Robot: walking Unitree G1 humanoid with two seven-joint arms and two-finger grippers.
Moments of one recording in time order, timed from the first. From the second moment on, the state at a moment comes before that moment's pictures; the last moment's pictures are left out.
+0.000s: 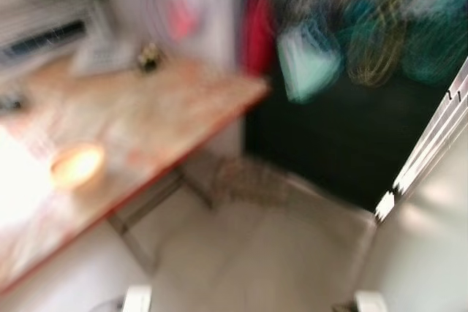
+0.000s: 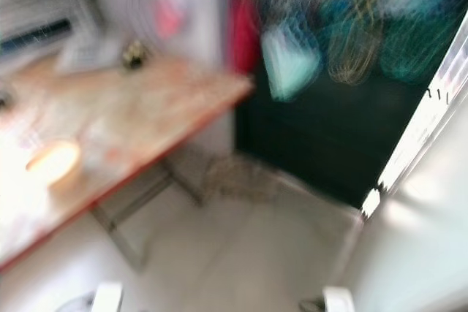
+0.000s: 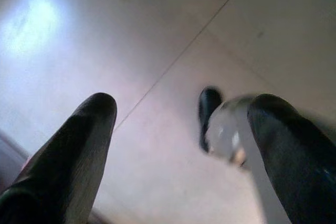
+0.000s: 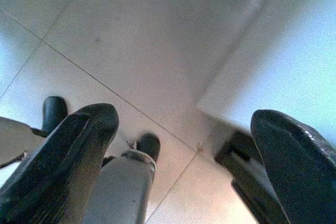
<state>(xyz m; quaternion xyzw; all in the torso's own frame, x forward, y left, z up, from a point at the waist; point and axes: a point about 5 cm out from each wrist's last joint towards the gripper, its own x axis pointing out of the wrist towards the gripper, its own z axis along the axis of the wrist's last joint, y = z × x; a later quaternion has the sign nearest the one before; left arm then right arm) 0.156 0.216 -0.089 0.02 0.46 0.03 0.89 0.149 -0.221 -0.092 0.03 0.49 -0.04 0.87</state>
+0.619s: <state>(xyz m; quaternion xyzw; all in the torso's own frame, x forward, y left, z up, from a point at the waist) 0.162 0.211 -0.087 0.00 0.44 0.04 0.90 0.147 -0.225 -0.092 0.03 0.50 -0.03 0.87</state>
